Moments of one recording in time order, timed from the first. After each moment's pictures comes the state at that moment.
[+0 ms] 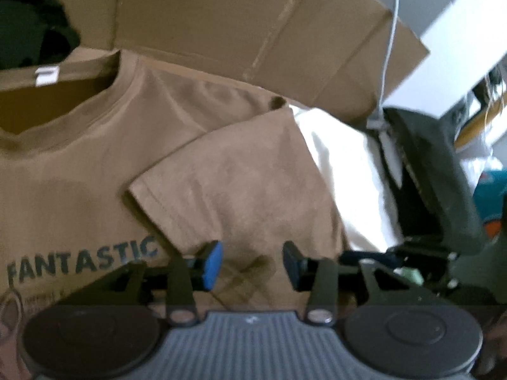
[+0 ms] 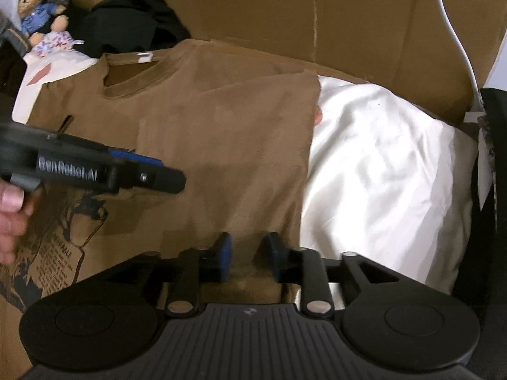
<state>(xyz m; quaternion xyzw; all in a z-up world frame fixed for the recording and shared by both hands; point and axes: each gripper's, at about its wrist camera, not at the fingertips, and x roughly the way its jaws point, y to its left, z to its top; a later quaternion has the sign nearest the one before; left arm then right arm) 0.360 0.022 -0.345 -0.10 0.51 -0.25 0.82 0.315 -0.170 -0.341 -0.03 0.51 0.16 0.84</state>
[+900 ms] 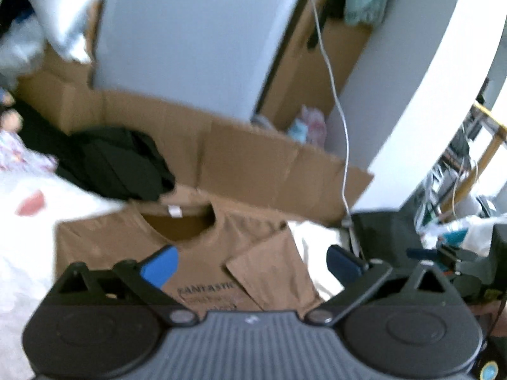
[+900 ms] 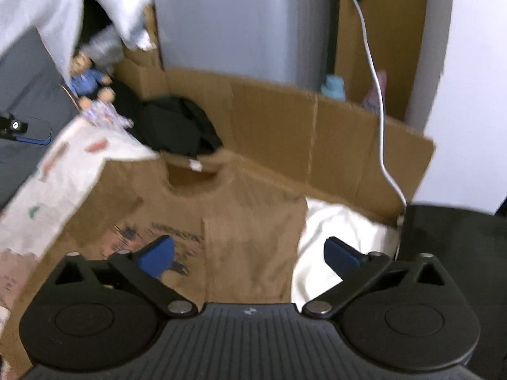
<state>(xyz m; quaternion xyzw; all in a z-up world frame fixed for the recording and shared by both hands) 0.230 0.169 -0.060 -0.12 0.34 -0.13 0.92 0.228 -0.183 -0.114 -0.04 0.38 0.17 0.91</state>
